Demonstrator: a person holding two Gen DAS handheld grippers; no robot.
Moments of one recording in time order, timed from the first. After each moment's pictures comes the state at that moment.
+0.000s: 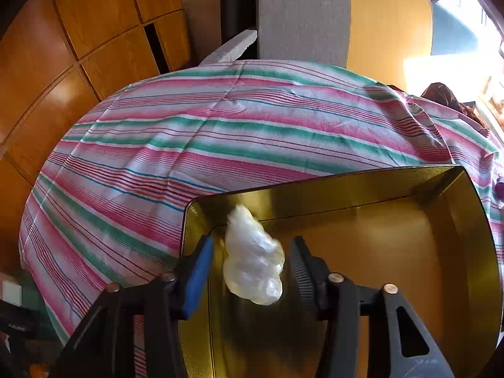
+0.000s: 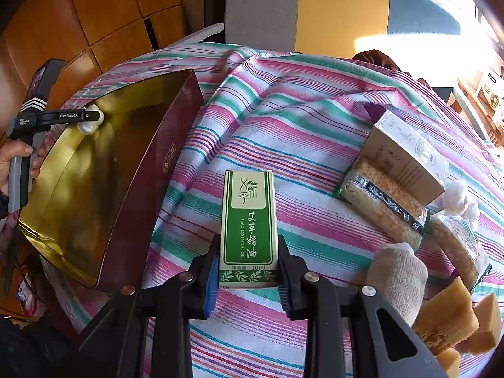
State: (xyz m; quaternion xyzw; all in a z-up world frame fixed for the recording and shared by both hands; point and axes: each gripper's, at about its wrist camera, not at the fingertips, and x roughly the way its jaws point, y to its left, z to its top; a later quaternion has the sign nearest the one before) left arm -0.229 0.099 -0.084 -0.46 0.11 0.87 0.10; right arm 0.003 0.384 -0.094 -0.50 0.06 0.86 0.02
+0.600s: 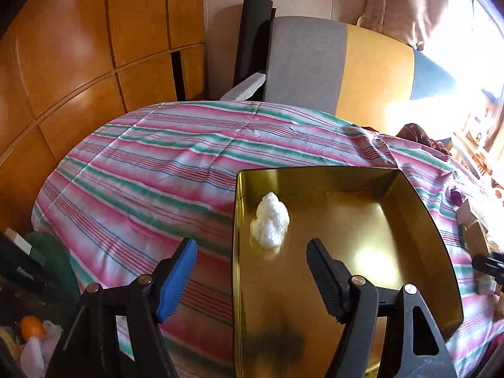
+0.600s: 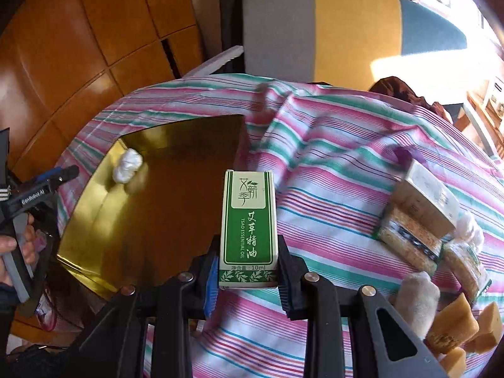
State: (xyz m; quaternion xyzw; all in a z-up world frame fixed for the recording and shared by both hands) left arm -0.110 0.026 -0.026 -0.40 0.04 0.91 0.12; right arm -0.022 0.324 -0.041 -0.46 0.08 0.88 -0.01
